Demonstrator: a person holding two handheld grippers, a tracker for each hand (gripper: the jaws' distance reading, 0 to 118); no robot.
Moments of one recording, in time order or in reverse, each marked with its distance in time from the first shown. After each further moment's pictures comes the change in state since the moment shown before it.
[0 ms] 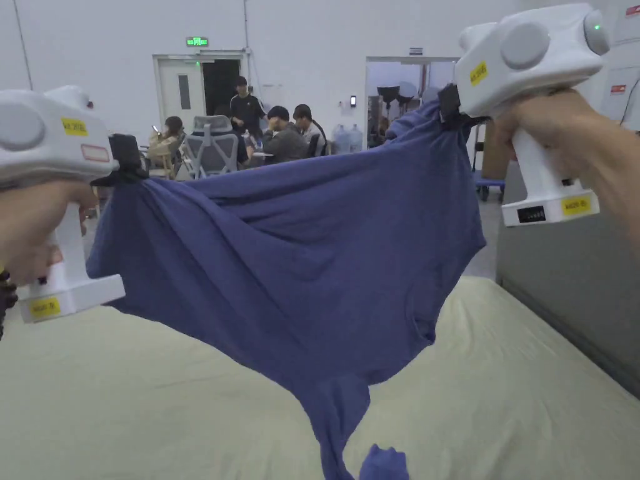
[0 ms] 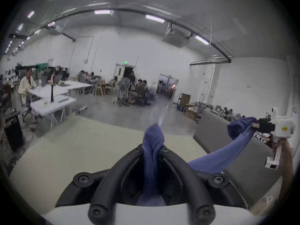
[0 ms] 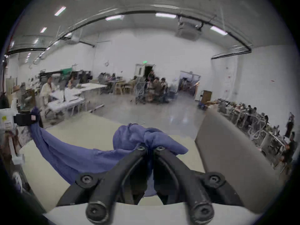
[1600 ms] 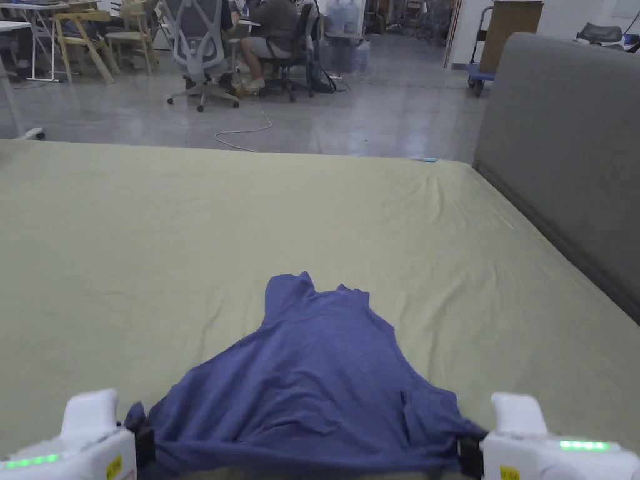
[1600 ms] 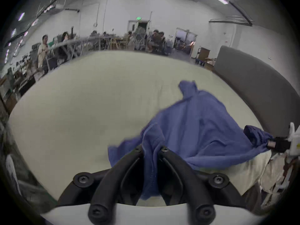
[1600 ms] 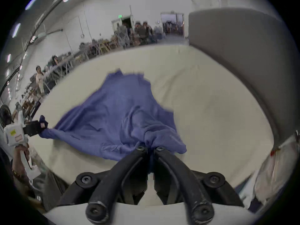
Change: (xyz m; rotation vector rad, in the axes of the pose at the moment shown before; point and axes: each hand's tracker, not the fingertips) left arm -0.028 -0.506 0.193 -0.546 0.195 0.059; right arm -0.091 -0.577 0.193 -0.657 0.077 -0.257
